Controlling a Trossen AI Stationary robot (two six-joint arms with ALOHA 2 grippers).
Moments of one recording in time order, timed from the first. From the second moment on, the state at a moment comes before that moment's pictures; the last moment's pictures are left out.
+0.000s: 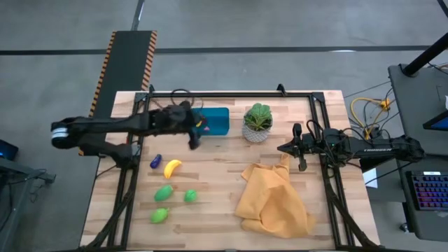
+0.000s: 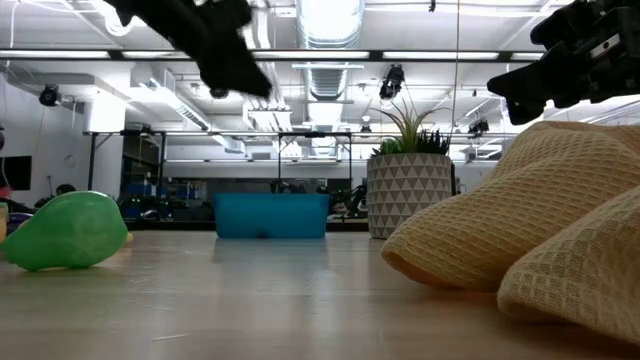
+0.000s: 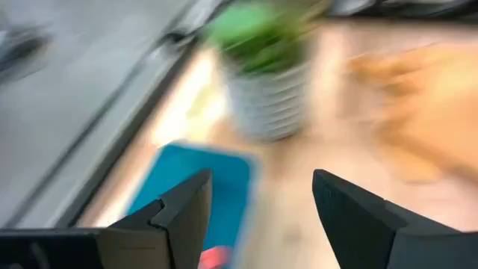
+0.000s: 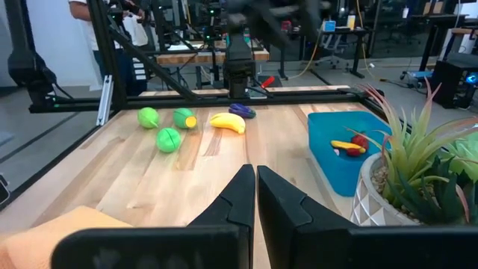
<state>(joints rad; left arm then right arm) 0.19 1.14 0.88 -0.24 -0.15 0.04 -0.07 0.37 0.11 0.17 -0.10 0.02</state>
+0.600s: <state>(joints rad) 0.06 0.86 0.69 0.05 0.29 0.16 -0.07 0.37 0.11 0.17 -0.10 0.02</state>
